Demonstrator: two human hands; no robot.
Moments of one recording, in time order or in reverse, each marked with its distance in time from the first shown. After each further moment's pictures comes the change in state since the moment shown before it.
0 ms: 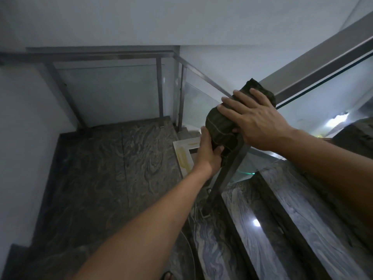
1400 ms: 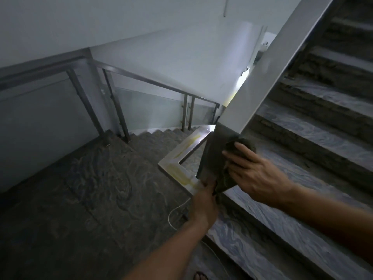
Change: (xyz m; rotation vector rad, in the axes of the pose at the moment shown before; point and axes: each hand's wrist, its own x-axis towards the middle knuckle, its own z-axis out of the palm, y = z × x) left_hand 0.011 -0.135 -0.065 0.345 -0.509 0.304; right_hand -0.010 -0.135 0.032 -0.227 -0.237 0.167
